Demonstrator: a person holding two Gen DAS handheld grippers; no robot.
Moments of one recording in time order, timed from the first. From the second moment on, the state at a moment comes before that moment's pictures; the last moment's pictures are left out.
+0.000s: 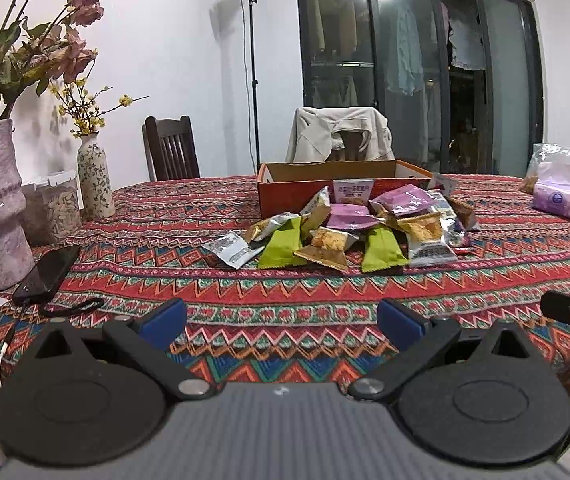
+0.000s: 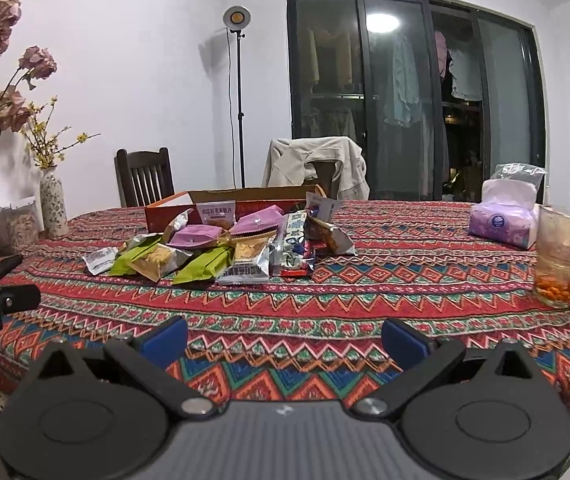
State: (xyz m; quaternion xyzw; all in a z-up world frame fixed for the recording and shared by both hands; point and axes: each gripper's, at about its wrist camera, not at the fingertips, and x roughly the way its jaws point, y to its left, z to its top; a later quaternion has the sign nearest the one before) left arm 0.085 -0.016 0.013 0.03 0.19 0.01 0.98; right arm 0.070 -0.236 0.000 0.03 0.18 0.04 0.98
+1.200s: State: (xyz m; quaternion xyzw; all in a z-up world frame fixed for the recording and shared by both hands) left arm 0.331 0.074 -0.022 0.11 0.30 -0.13 0.94; right arm 0.281 -0.100 0.013 0.06 0.27 0.18 0.95
